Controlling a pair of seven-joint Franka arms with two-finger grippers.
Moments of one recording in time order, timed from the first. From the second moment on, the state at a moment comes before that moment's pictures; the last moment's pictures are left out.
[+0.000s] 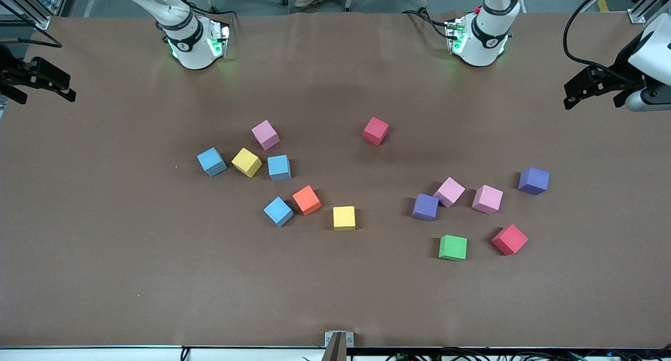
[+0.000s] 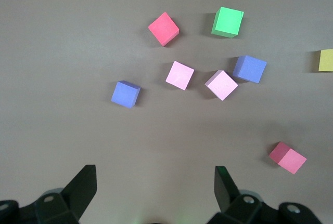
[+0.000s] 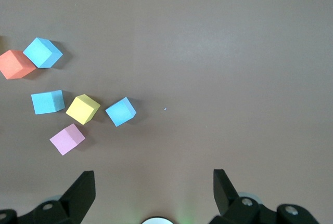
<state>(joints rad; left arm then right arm) 0.01 -0.07 -0.11 -1.59 0.02 1.52 -0.12 0.00 -0.09 -0.03 -1.57 0.00 1.44 -0.07</state>
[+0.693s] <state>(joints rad) -0.01 0.04 -0.13 -1.56 0.02 1.52 -0.12 0.00 -0.09 -0.03 -1.57 0.00 1.43 -0.07</state>
